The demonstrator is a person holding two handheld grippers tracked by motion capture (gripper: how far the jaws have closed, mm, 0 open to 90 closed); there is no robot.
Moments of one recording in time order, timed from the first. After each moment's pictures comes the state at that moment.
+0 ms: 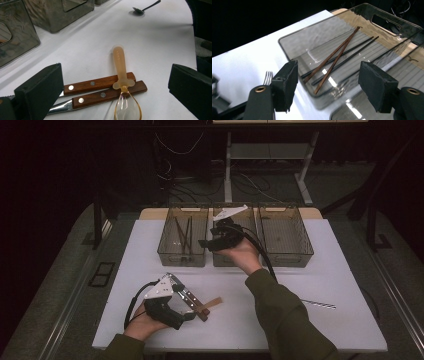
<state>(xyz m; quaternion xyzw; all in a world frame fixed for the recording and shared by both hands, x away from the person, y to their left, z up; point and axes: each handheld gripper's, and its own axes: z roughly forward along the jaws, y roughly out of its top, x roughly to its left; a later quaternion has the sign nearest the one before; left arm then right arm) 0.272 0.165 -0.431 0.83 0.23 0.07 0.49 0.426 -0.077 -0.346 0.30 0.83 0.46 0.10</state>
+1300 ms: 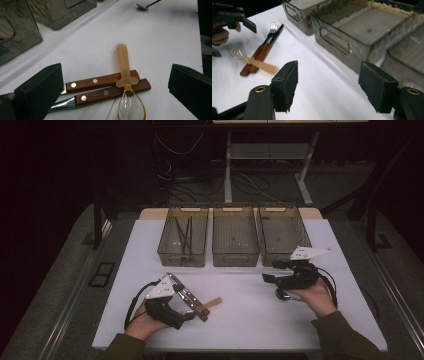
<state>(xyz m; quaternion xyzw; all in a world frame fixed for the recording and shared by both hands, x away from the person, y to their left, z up) 0.273 0.164 -0.433 0.84 0.24 0.08 0.48 0.323 -0.256 -0.389 0.34 0.81 0.47 0.09</state>
